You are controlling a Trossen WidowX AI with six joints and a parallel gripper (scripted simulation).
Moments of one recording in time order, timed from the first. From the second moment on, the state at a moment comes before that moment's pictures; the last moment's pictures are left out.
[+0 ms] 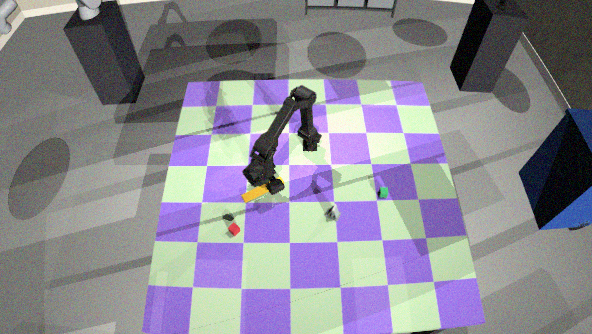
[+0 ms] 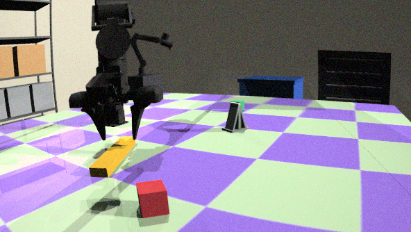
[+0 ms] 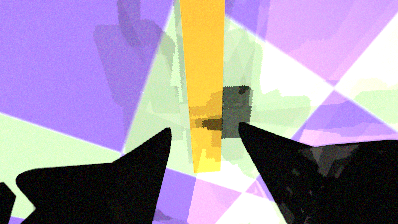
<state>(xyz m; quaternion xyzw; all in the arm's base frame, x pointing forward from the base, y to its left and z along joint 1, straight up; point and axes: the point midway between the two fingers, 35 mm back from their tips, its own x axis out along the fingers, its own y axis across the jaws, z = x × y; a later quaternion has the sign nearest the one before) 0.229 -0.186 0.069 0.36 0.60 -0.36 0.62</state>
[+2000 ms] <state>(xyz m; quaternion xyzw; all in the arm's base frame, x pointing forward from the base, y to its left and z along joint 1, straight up) 0.230 -0.187 0.086 0.36 0.61 -0.36 0.62</state>
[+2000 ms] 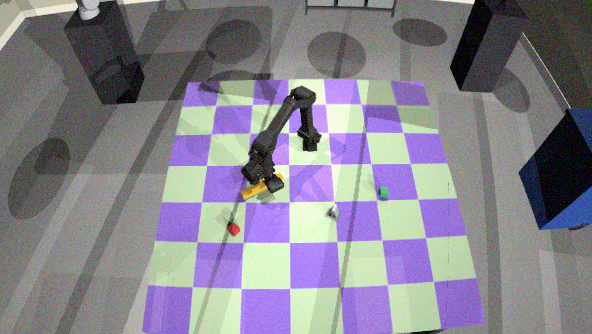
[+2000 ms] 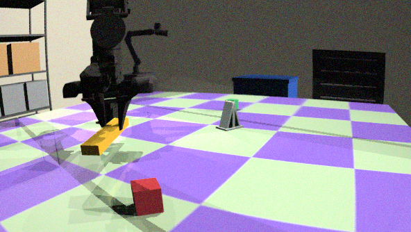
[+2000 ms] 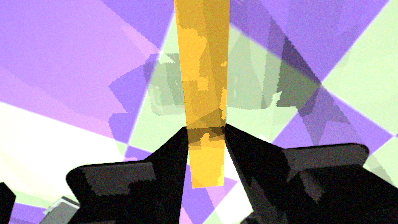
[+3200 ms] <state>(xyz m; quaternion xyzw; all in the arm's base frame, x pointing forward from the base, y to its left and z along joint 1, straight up) 0.237 -0.173 0.162 0.37 0.59 -0.37 0.61</state>
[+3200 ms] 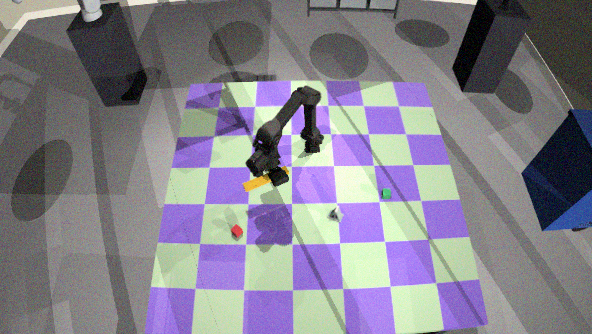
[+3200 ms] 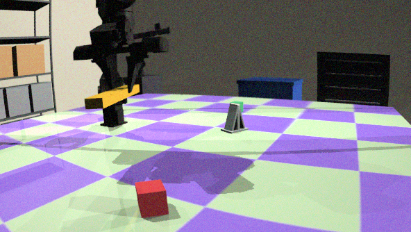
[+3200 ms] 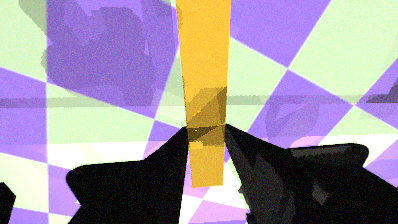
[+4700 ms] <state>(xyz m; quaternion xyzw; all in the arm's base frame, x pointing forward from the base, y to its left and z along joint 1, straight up) 0.328 -0.050 0.167 0.51 0.49 -0.49 0.50</state>
